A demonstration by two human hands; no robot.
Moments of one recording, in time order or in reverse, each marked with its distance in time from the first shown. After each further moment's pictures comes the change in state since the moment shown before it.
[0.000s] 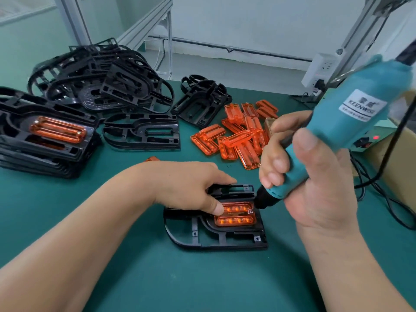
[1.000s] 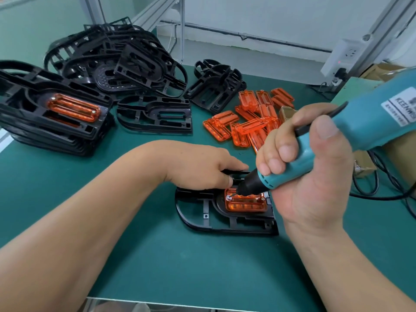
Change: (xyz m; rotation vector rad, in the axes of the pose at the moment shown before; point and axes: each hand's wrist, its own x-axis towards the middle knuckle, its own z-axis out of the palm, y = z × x) left_hand -0.001 0.000 -0.002 0.067 -0.025 -0.033; right_hand -0.006 0.019 0.030 0.189 0.074 -0.070
